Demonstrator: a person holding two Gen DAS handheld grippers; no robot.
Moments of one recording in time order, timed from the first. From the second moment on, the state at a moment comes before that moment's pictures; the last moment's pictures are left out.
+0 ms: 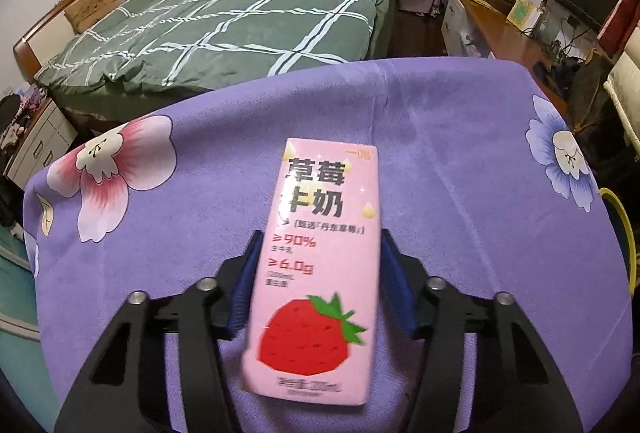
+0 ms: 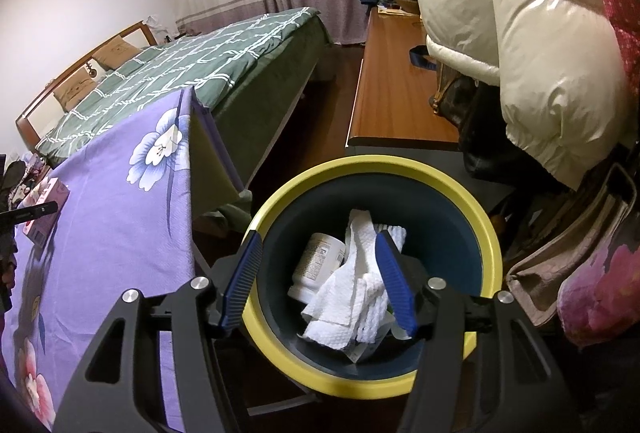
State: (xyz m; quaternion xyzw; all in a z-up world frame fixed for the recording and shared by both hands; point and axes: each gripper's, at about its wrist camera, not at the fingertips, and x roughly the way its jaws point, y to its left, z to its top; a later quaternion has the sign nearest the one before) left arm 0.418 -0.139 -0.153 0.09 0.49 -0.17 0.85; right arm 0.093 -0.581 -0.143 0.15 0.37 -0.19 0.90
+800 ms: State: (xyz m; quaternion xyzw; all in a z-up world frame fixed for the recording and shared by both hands) left arm 0.271 -0.352 -0.091 0.15 0.41 -0.36 0.82; right arm 0.015 -0.603 -0.132 0.15 0.35 -0.21 0.90
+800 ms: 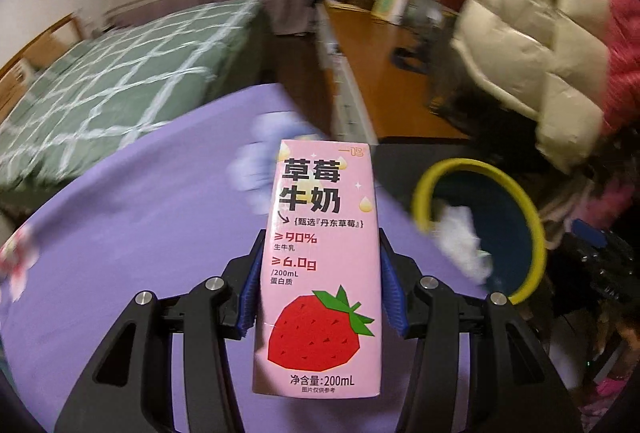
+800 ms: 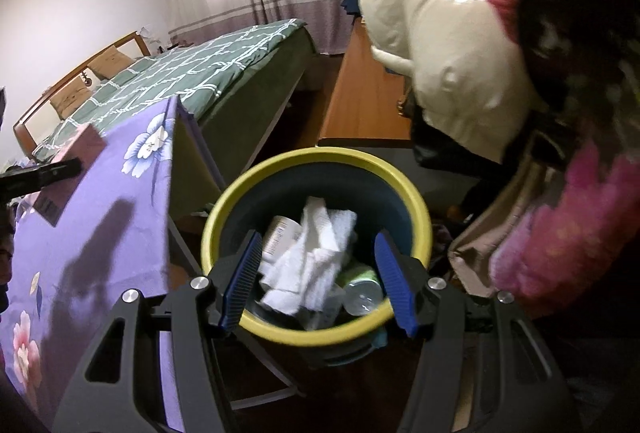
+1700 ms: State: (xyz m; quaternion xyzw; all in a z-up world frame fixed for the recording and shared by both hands) left arm 0.175 -0.447 -0.083 0.16 0.36 -0.39 0.83; right arm -0.037 -0.617 -0.130 0.17 0.34 -0.22 0.90
